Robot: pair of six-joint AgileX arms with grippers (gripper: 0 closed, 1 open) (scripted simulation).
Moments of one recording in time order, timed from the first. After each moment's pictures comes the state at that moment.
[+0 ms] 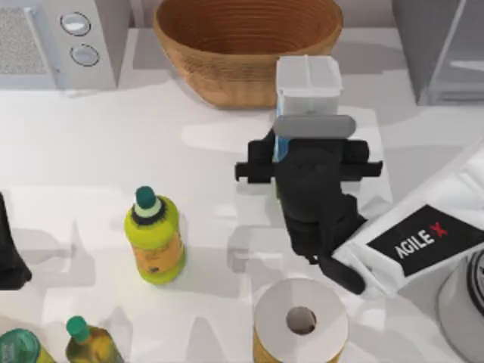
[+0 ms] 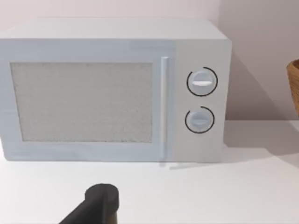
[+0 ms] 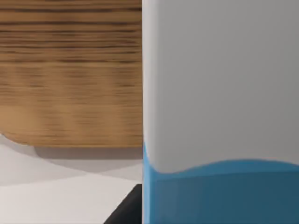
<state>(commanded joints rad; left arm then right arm) 0.00 0.00 0.00 0.00 0.00 0.00 0.75 2.16 0.92 0.96 0.76 0.21</state>
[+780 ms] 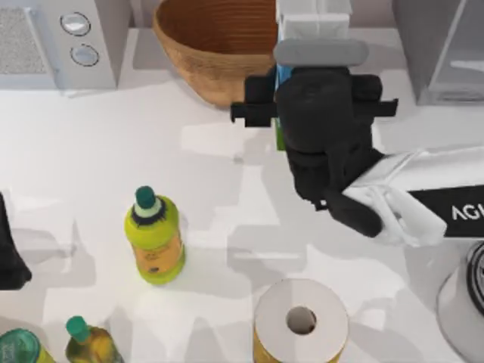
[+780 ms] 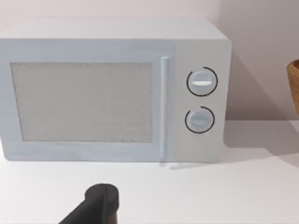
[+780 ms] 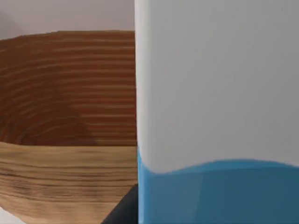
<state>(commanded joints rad) 0.00 0.00 0.00 0.00 0.00 0.00 0.75 1.89 1.03 0.56 0.76 0.21</state>
